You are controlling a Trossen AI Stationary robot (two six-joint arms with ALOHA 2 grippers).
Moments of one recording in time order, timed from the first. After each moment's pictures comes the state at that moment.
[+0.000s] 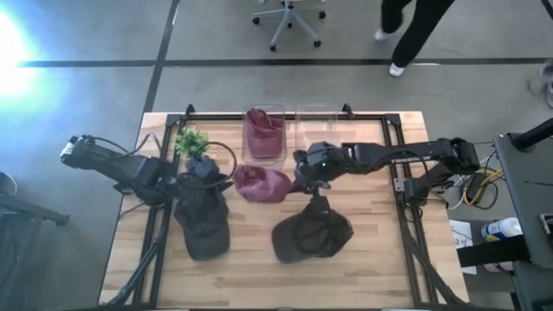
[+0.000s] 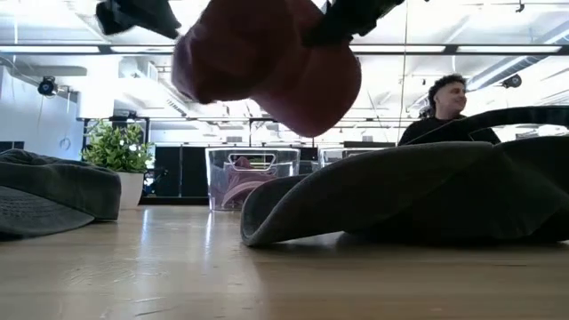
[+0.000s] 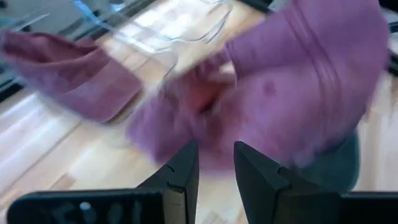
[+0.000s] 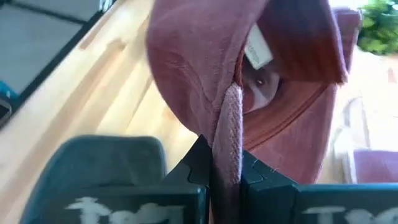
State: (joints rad) left arm -0.32 1.03 1.05 -0.76 -0.55 -0.72; right arm -0.01 1.52 1.23 -0.39 -0.23 -0.21
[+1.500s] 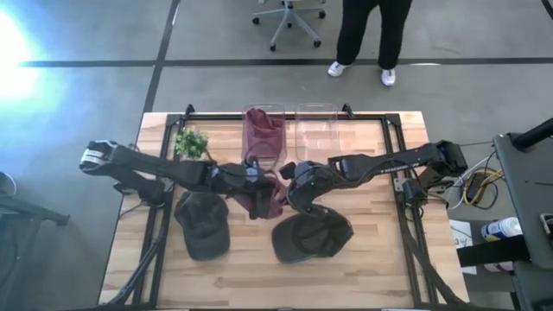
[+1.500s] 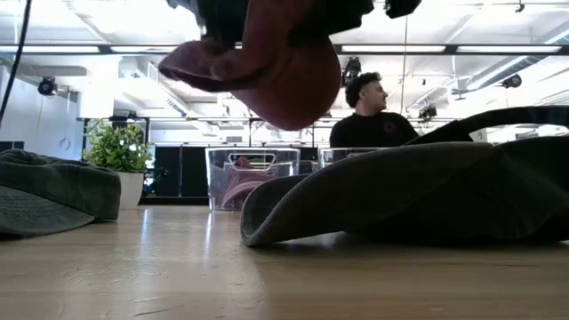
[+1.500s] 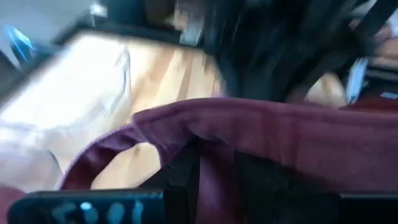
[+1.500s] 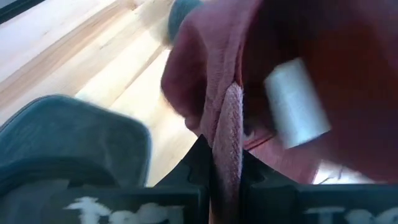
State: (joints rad) left arm -0.13 1.33 1.01 -0.10 -0.18 -0.22; right arm 0.11 1.63 1.36 -0.47 -0.10 -0.51
